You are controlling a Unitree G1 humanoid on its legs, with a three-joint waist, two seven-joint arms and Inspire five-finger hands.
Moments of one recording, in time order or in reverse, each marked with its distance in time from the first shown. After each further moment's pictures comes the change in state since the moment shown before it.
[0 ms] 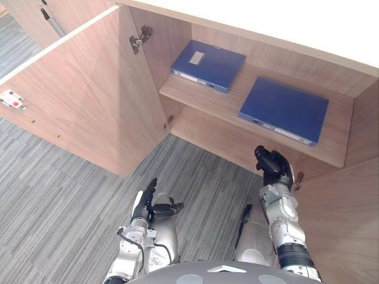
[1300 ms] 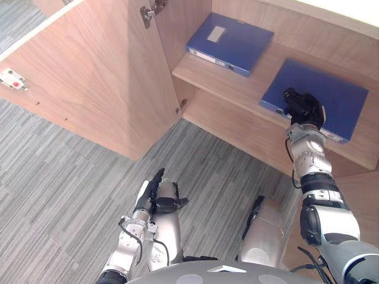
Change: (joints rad) left arm -0.032 0.074 -0.088 -0.052 -0.043 -0.040 -0.025; right arm -0.587 -0.338 -0.029 0.389 0.067 0.040 -0.039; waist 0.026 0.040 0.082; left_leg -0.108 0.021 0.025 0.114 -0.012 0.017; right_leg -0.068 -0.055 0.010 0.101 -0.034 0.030
